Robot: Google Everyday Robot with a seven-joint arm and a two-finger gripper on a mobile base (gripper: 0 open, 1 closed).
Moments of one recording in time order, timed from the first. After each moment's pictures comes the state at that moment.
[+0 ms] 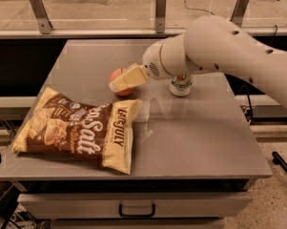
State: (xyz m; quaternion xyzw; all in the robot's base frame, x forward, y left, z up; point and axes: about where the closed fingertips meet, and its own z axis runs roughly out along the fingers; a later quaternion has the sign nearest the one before) arm 0.626 0.011 0.911 -0.41 0.77 0.14 0.47
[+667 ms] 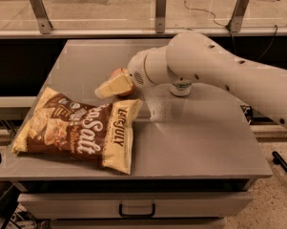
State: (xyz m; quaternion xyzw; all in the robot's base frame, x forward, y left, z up) arm 0.630 0.053 0.888 -0.42 0.76 0.18 0.47
